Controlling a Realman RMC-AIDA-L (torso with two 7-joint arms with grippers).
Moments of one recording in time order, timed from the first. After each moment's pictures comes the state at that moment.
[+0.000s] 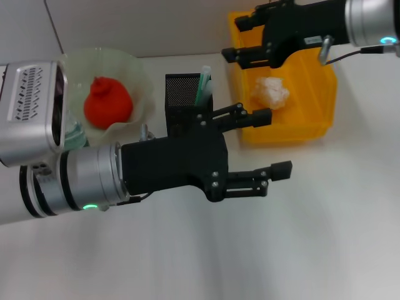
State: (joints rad) left arm -0.57 -2.07 1.67 0.57 0.96 1.48 -1.01; right arm 0.65 2.08 -0.99 -1.25 -2.11 -1.34 1.74
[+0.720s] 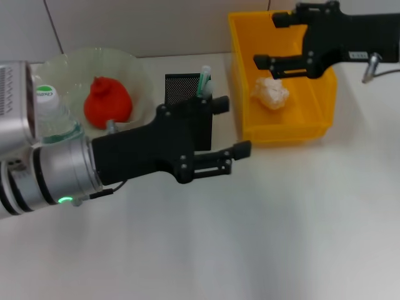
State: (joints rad) left arm -0.53 -2.03 1.62 0.56 0.96 1.42 -1.01; right arm 0.43 2.08 -0.99 -1.38 -1.92 -1.36 1.65
